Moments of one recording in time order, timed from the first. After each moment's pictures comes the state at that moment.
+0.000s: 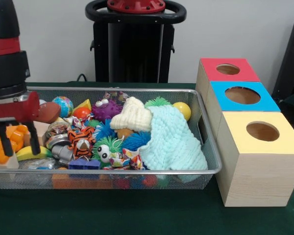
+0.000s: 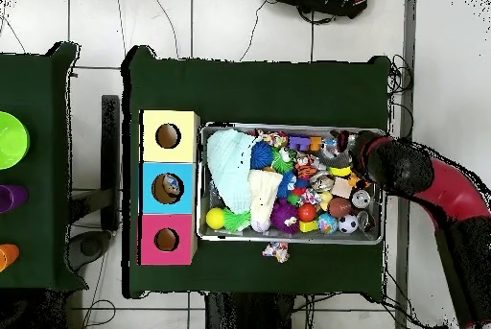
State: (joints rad) arm -1.00 -0.46 0.55 1.47 -0.41 0.51 1.43
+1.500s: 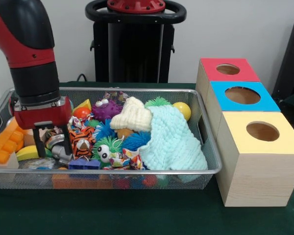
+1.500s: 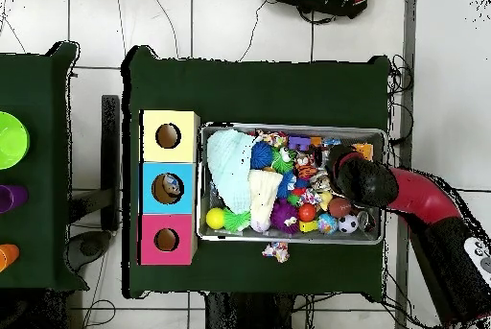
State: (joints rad) arm -0.97 -0.44 0.55 1.58 -0.53 0.40 1.43
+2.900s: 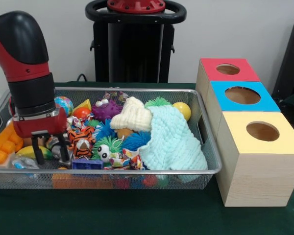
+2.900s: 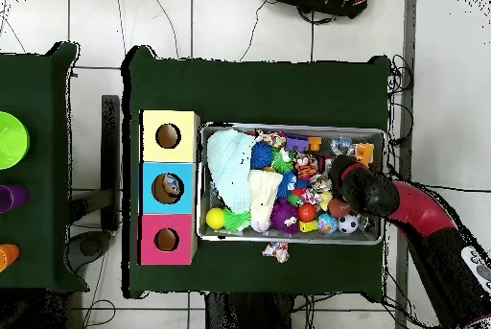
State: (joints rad) arm -1.04 -0.34 0.55 1.58 -0.54 0.35 1.43
